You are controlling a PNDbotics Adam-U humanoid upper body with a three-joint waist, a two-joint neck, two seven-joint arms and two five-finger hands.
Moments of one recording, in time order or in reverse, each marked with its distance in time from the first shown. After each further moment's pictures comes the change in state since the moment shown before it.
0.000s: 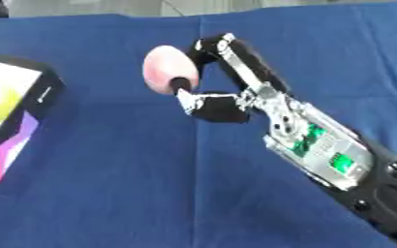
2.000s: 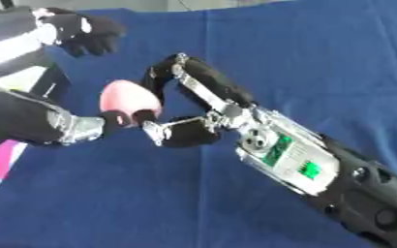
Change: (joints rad) left arm -0.140 -0.177 -0.079 0.000 -0.563 0.107 -0.579; right arm -0.012 0.042 0.048 0.000 0.086 -0.108 0.107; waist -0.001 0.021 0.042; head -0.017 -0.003
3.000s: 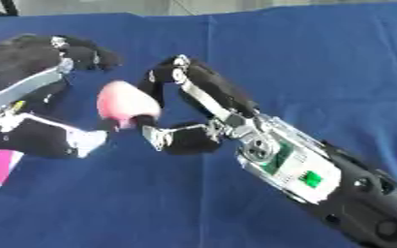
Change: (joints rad) left arm 0.020 -0.055 -0.006 0.000 -0.349 0.022 -0.154; right arm -0.003 0.009 0.006 0.000 0.084 -0.107 0.002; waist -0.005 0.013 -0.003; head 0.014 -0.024
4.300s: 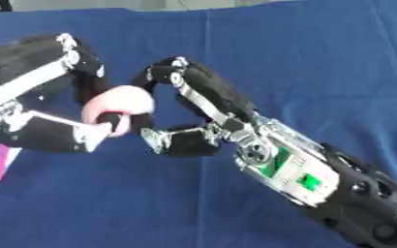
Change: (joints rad) left arm 0.002 -0.009 -0.006 0.003 0.163 0.060 0.127; right arm 0.003 0.009 0.007 0.000 0.037 0.003 -0.027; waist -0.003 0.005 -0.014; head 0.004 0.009
